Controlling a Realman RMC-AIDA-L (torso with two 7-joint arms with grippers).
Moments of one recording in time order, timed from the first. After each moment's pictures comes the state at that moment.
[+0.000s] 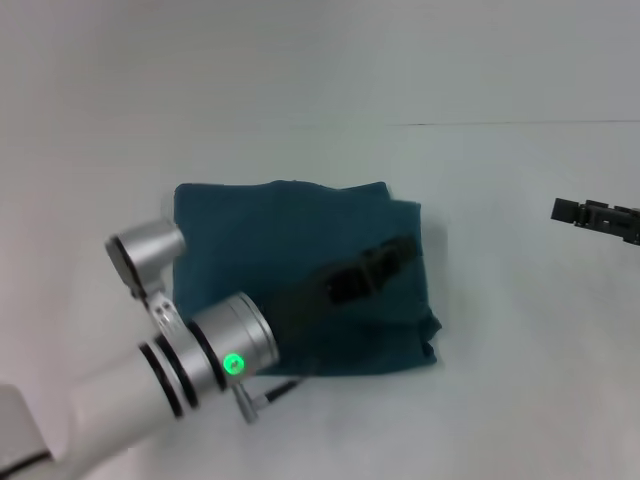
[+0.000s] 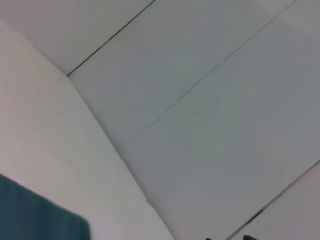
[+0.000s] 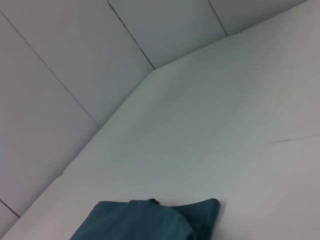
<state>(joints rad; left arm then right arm) -0.75 -2.18 0.53 -0.14 1.58 1.24 -1.24 0.50 1.98 -0.47 -0.61 -2.03 -1.42 1.82</state>
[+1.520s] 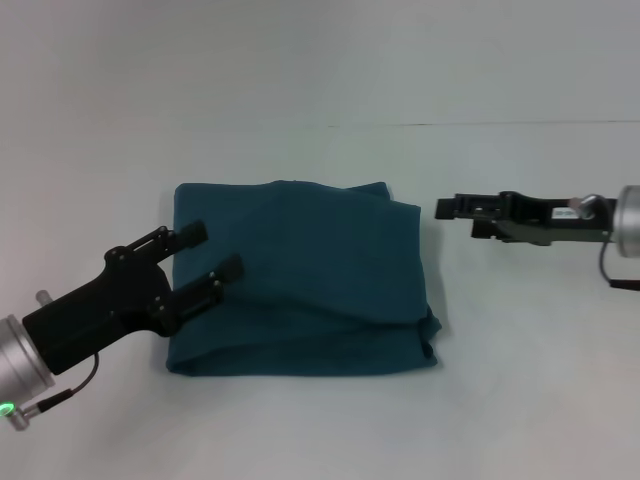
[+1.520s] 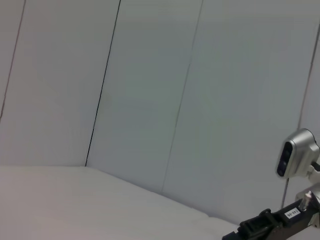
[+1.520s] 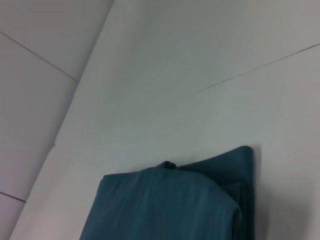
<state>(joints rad) -0.36 -2.16 0.58 0.53 1.71 1.56 -1.06 0.75 1.99 -0.60 -0.43 -2.18 -1.19 2.24</state>
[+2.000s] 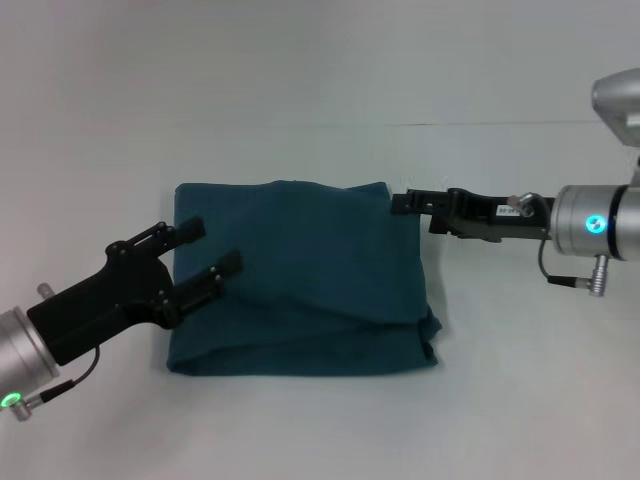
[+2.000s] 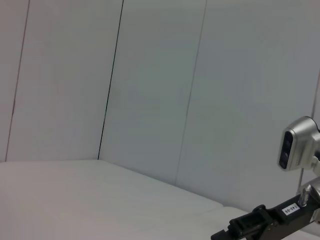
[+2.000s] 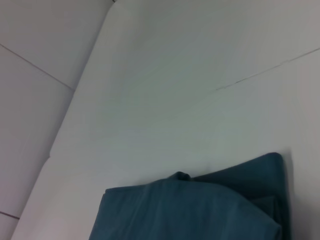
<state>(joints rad) -0.38 -2.16 0.59 0.53 1.71 1.51 -1.04 0.81 2.07 -0.60 -0.39 -2.17 -1.04 2.23</state>
